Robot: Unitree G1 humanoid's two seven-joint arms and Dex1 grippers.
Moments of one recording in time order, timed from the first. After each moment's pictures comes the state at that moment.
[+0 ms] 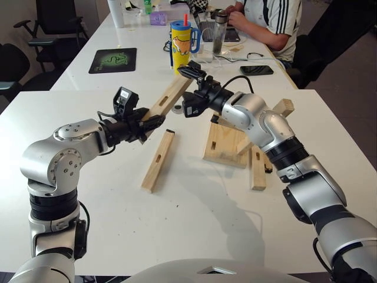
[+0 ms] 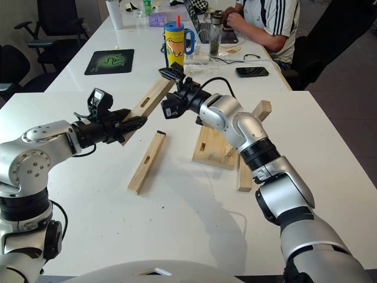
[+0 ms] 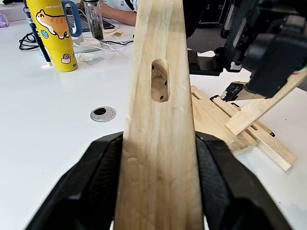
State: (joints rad) left arm -0.50 0.51 0.15 -0.45 -0.62 1.22 -0.44; right arm -0.96 -0.39 0.48 0.46 -0.85 -0.32 0.23
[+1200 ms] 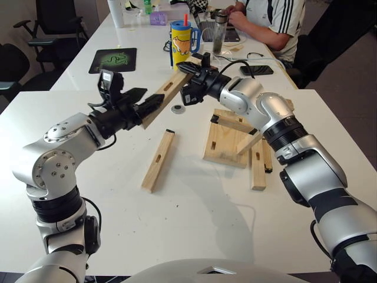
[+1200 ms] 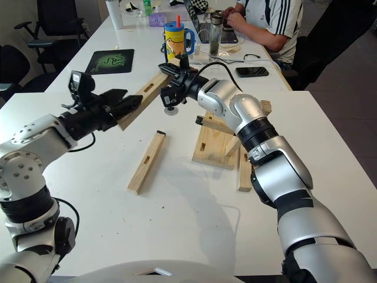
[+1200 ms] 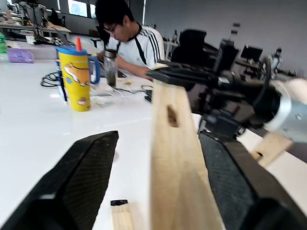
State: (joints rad) left arm -0.55 0.37 0.43 -0.44 -0.78 1.13 -0.25; right arm -1.15 -0.38 0.52 0.74 -0.86 -0.43 0.15
